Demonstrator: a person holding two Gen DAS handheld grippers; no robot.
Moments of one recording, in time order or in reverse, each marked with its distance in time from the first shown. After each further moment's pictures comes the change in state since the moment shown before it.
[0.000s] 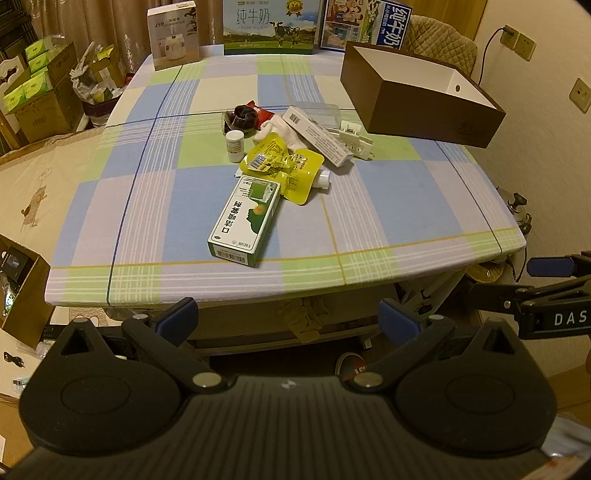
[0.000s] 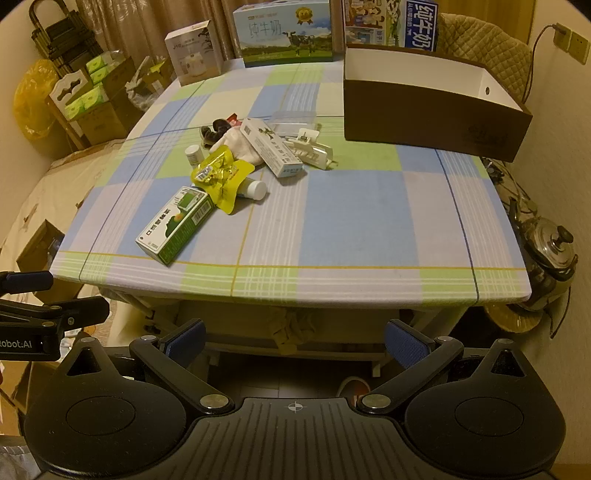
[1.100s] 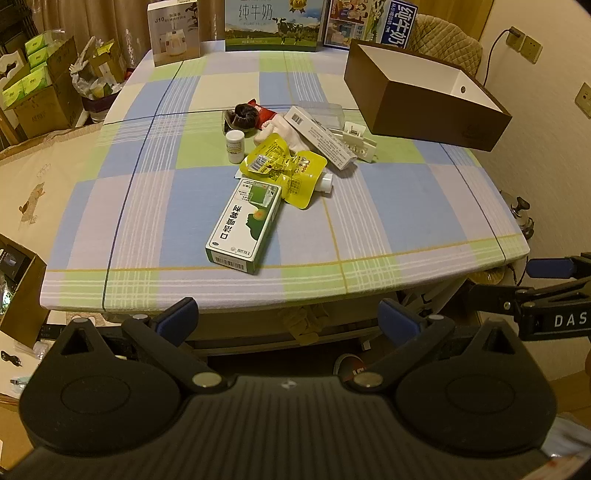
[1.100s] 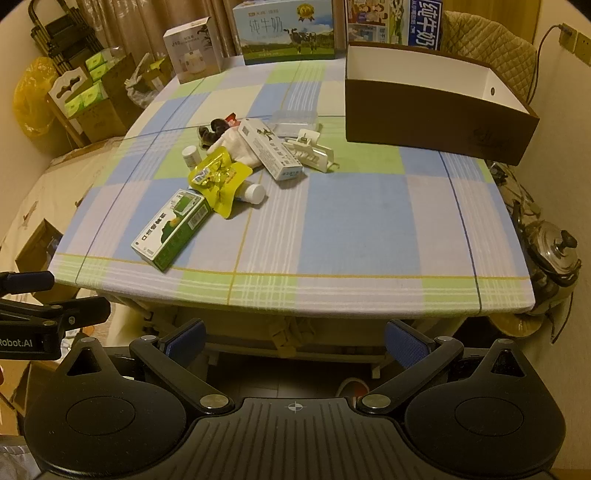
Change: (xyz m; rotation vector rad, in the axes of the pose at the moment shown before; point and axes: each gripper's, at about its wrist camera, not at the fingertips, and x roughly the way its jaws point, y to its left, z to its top) left arm 0.012 0.003 0.014 -0.017 0.018 0.001; right arm 0.010 -0.004 0.013 -0.012 0.015 0.003
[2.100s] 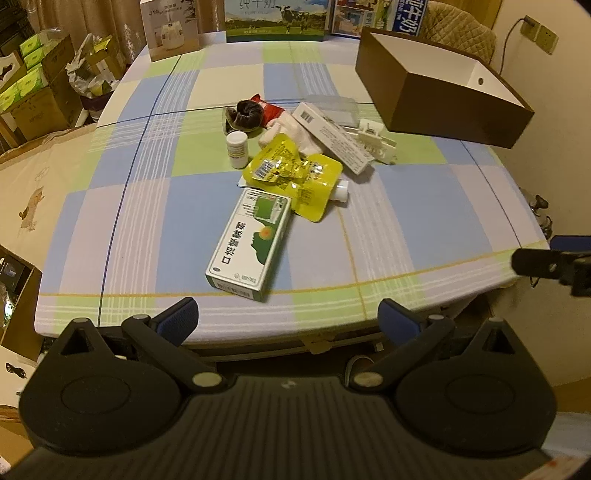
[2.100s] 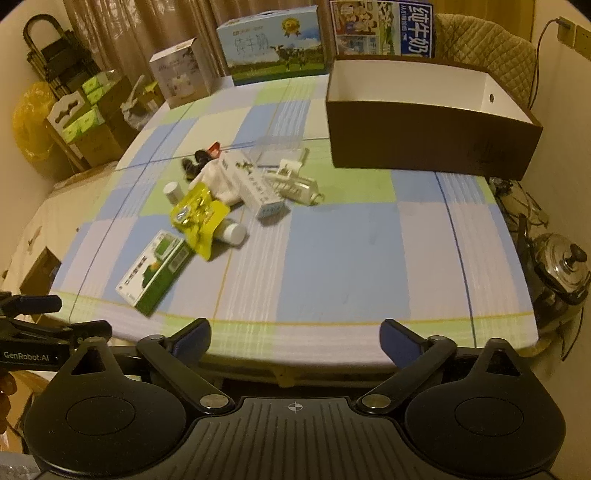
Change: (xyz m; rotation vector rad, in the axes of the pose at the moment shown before) left arm 0.045 0.003 0.030 0.011 0.033 0.036; right arm 0.019 -0.047 0.041 0.037 -0.046 0.038
